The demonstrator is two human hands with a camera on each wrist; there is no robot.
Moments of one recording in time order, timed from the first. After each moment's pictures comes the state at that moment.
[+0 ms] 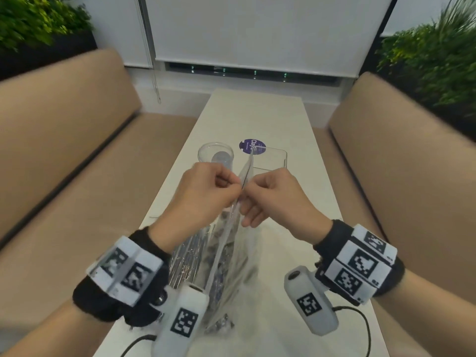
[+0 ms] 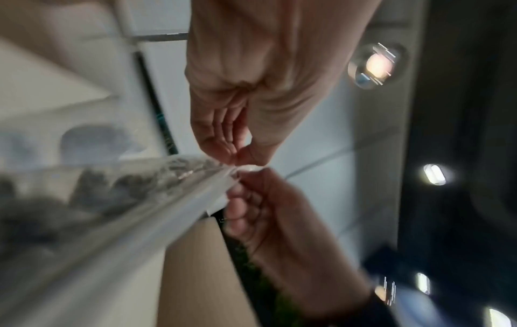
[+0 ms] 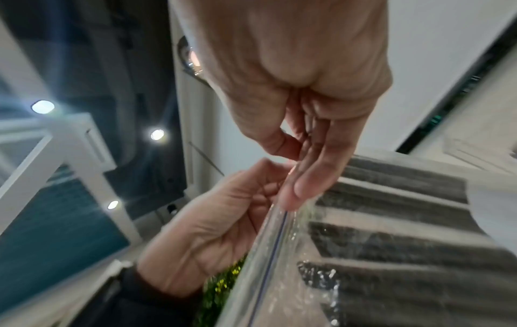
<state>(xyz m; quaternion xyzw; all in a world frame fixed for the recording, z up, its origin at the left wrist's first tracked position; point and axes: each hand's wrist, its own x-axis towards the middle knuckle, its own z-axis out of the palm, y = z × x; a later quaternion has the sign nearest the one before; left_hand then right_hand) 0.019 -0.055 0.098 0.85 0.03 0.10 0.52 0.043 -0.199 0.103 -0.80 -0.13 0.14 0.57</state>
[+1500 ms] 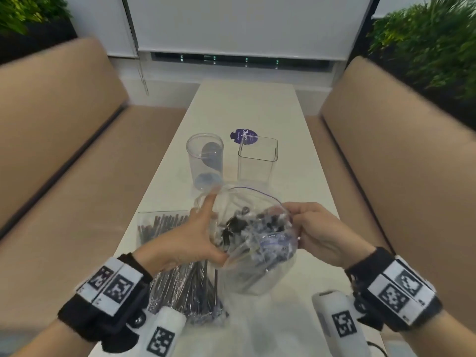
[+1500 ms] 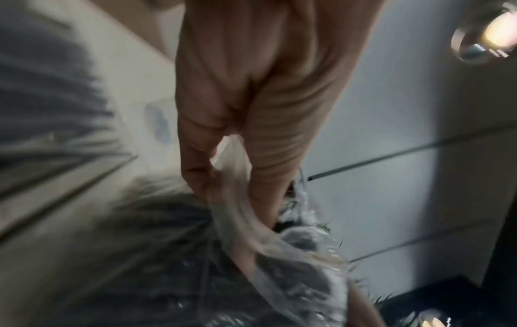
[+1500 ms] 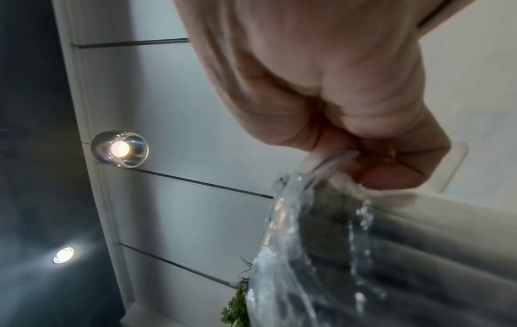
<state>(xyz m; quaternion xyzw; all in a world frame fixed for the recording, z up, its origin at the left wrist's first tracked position) -0.009 -0.048 0.052 0.81 0.00 -0.26 0.53 0.040 -0.279 0.044 -0.70 0.05 0.29 0.65</state>
